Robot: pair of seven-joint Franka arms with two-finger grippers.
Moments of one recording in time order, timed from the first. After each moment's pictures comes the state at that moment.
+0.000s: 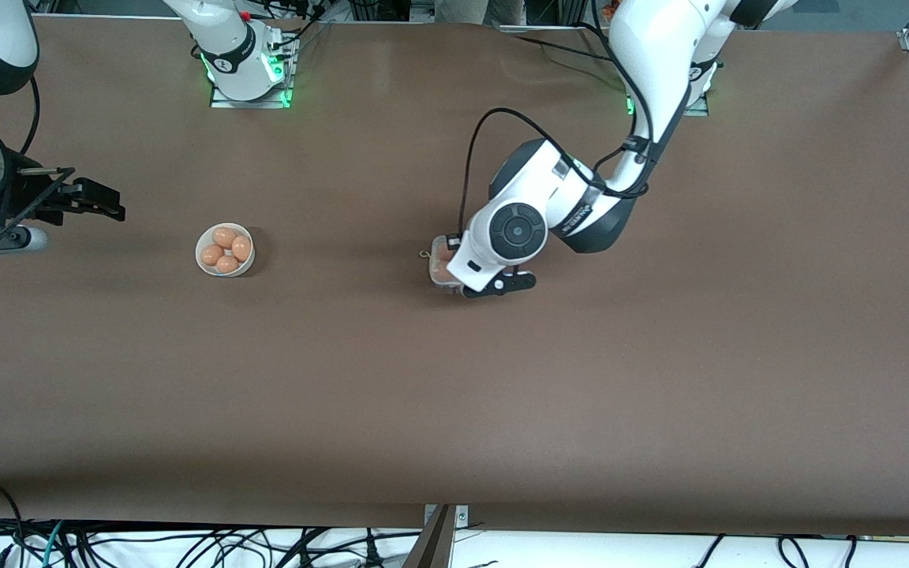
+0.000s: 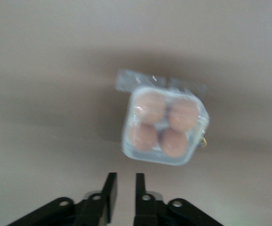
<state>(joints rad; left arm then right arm) -0.56 0.71 -0.09 -1.29 -0.25 1.77 -0.76 -0.16 0.10 0.17 -1.64 0.01 1.62 -0.07</state>
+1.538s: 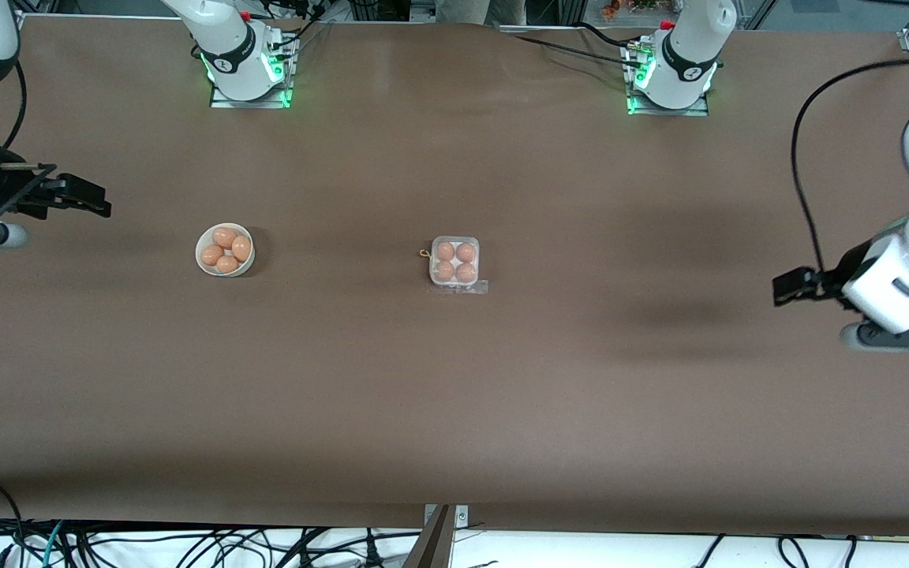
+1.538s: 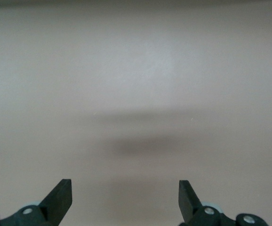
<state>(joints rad) -0.06 0.36 0.04 -1.28 0.03 1.59 -0.01 -0.04 0.10 0.02 -1.59 0.01 1.57 -0.06</state>
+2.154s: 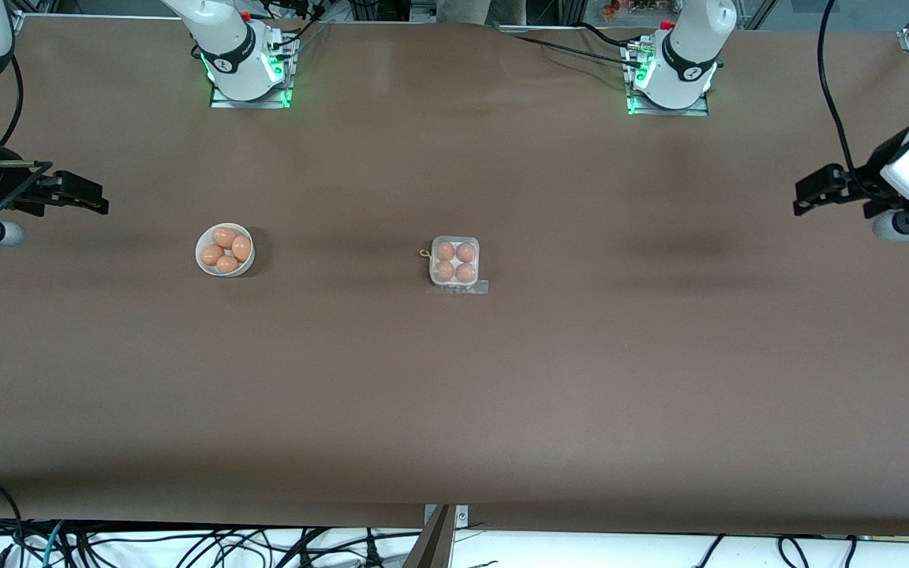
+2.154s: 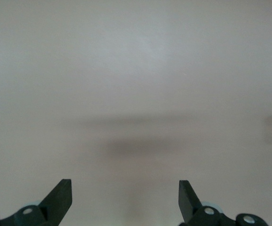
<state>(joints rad) -0.06 0.06 0.04 -1.57 -0.03 1.52 -0.01 -0.04 0.10 0.02 -1.59 0.01 1.55 -0.06</state>
